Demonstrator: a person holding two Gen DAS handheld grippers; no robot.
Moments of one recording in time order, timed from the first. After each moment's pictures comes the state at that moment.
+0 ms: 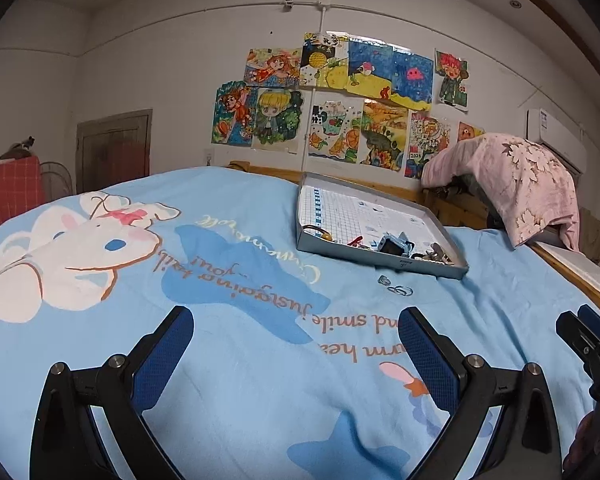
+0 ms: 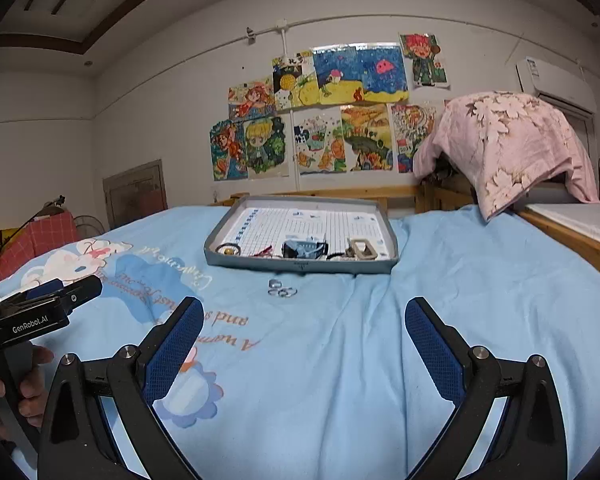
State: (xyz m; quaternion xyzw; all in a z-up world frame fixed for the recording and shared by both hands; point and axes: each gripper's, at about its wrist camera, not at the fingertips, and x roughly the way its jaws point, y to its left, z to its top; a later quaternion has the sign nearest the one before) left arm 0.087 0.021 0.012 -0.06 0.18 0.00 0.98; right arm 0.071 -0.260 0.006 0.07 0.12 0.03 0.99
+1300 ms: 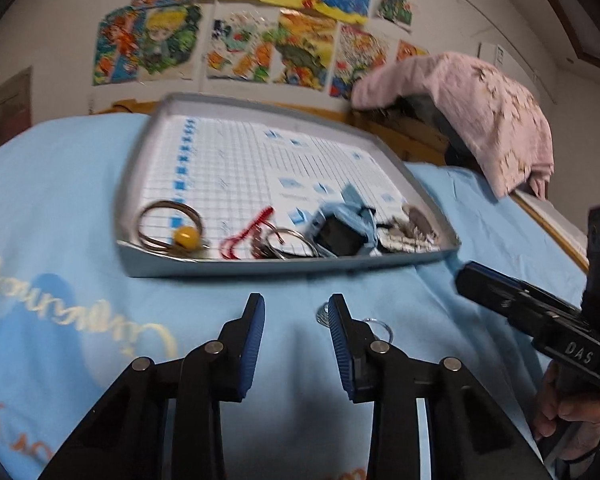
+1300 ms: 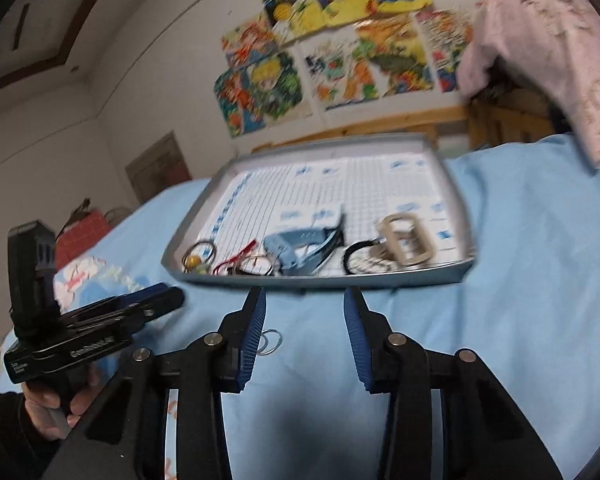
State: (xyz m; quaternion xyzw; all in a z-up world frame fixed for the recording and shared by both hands) left arm 0.321 -0.060 -0.026 -0.02 0.31 -0.17 0.93; right arm 0.302 -0.284 -0.030 0.14 0.24 0.15 0.95
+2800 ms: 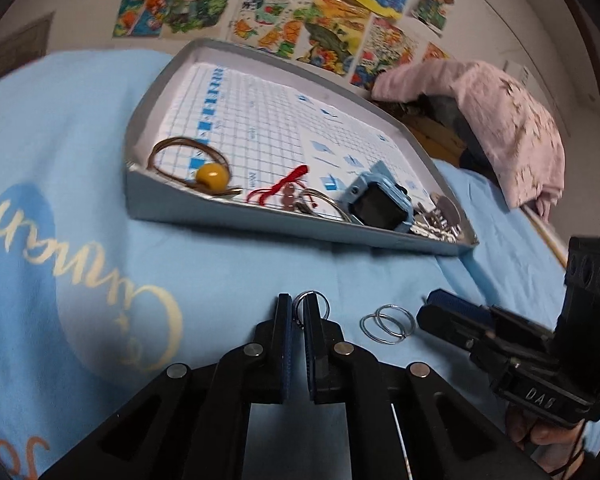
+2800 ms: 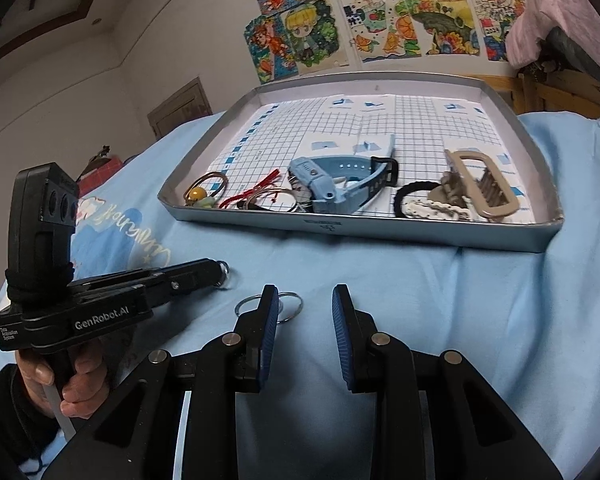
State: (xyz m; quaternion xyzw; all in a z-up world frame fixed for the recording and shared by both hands) left arm 0.332 -0.033 -0.059 -0.11 0.35 -0.17 0.92; right arm 0.336 -0.245 -0.070 0.10 0.30 0.21 0.93
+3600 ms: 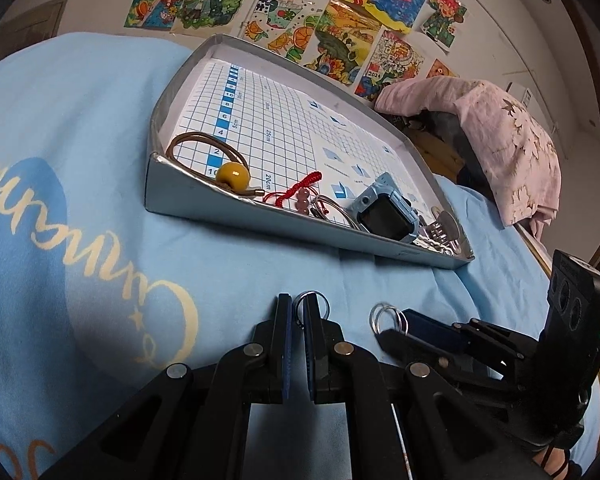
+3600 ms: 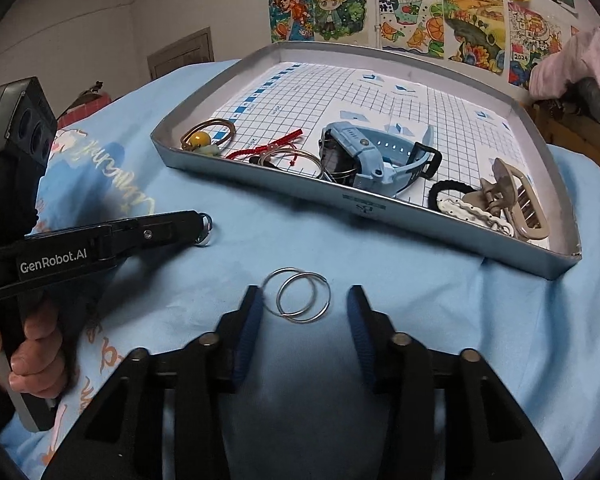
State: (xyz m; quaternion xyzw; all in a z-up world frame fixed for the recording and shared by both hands) left arm 0.331 -0.026 -0.064 -0.13 0.34 -0.17 0.92; right arm 0.338 -0.208 -0.069 -0.02 0.33 0.18 0.92
